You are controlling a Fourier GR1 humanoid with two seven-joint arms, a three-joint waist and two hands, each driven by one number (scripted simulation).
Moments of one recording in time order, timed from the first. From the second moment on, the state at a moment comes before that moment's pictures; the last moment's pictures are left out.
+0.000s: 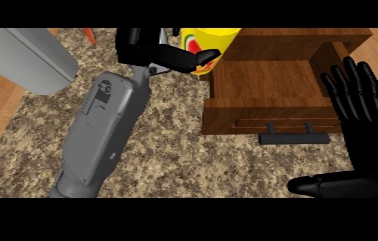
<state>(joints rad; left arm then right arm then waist) -0.88 0.00 -0.04 -1.20 0.20 0.21 -0.15 -0.06 -0.09 -0.08 -2.06 -0.15 0.16 0.13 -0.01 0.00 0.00</state>
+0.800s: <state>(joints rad) -1.16 0.00 -0.18 -0.74 0.35 0.37 -0.27 -0.10 -0.11 -0.11 -2.04 -0.18 0.17 0.13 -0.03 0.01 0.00</state>
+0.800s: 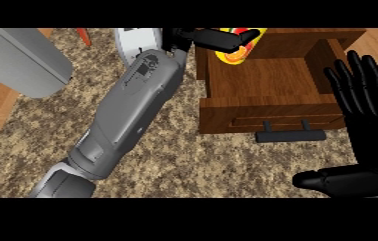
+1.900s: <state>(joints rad) -1.32 0.00 -0.52 -0.39 0.55 0.45 -0.32 -0.15 -0.11 -0.08 -2.02 -0.20 0.18 0.15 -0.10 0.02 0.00</state>
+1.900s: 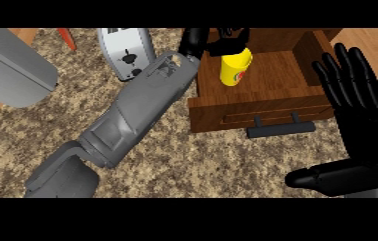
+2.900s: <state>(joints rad) -1.29 0.00 -0.48 -0.53 0.76 0.40 -0.45 -0.12 -0.13 -0.12 -2.06 -0.34 0.24 0.18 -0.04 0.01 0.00</state>
